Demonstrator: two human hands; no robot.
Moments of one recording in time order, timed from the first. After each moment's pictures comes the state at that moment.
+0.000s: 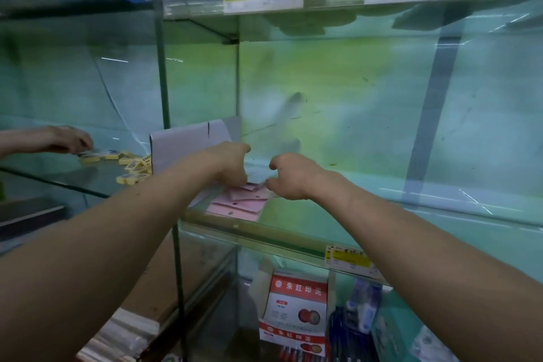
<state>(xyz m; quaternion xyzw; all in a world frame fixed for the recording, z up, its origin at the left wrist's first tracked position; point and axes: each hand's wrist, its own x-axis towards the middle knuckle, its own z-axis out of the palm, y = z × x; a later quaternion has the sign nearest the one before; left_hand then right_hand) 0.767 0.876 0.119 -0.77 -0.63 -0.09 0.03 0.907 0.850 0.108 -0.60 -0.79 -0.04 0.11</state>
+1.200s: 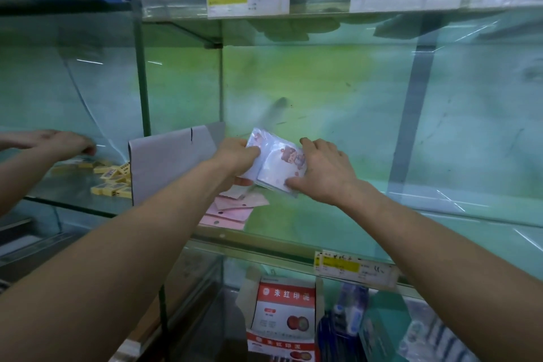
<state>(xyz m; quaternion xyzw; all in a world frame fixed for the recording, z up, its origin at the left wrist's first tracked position) 0.805 0.878 0.118 -0.59 -0.52 -0.48 -0.39 0.962 0.851 0.105 -0.66 -0.71 -0.14 0.21</state>
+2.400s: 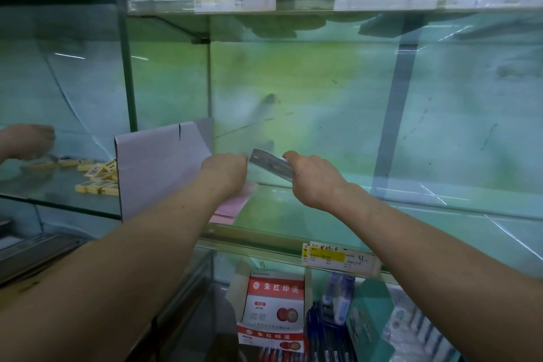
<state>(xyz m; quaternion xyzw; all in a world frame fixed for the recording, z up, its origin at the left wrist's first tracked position) 0.806 0.896 0.093 -0.77 -0.61 -0.07 0.17 0.961 0.829 0.100 -0.63 -0.74 -0.13 0.17</state>
